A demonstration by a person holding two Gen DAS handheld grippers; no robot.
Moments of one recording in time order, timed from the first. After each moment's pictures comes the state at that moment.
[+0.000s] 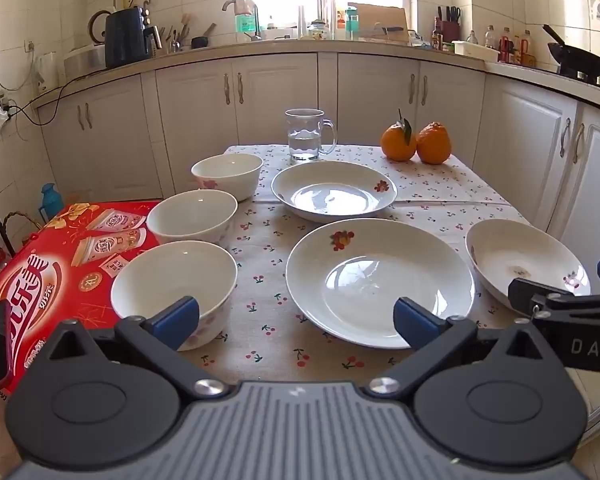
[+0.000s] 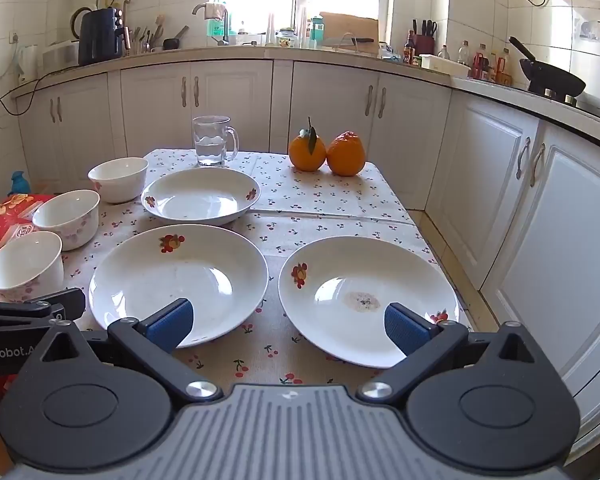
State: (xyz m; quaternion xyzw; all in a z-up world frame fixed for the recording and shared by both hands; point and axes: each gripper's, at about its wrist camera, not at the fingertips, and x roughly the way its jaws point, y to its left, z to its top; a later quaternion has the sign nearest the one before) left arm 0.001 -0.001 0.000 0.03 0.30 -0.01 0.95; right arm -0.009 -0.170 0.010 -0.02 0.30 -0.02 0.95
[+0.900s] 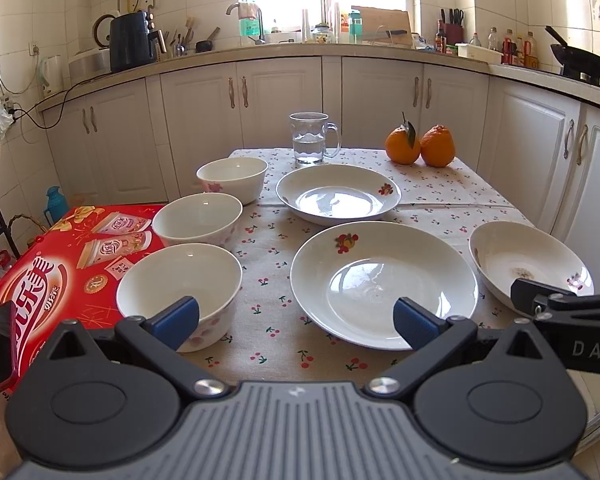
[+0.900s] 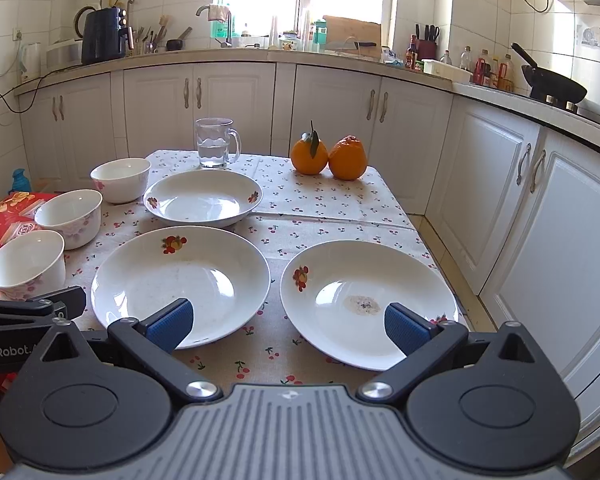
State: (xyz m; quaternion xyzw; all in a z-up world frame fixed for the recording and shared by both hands) left arm -0.002 0.000 0.003 0.03 0.29 0.00 0.96; right arm -0.011 -0.171 0.017 -0.03 0.29 -0.02 0.96
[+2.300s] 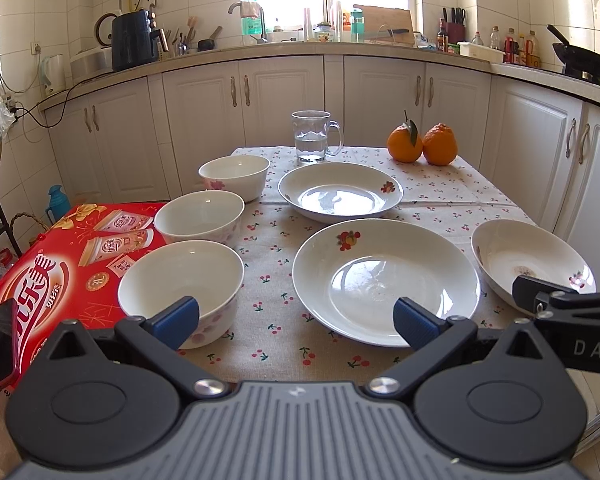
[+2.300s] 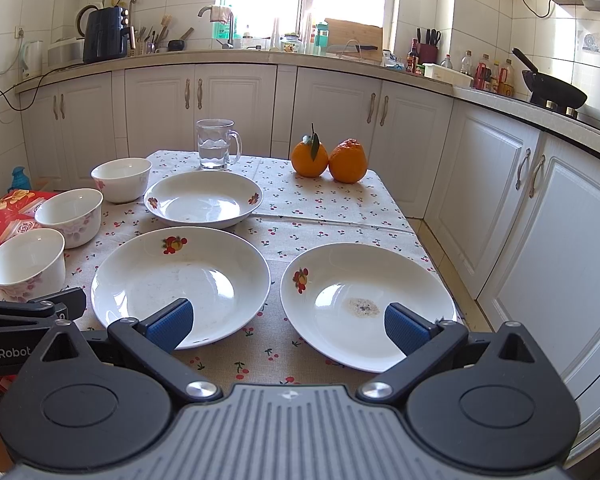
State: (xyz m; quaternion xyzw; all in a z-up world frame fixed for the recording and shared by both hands) left arm -0.003 0.002 0.003 0.03 0.29 0.00 0.96; right arm -0.012 -0.169 0.013 -0.03 0.29 -0.02 0.96
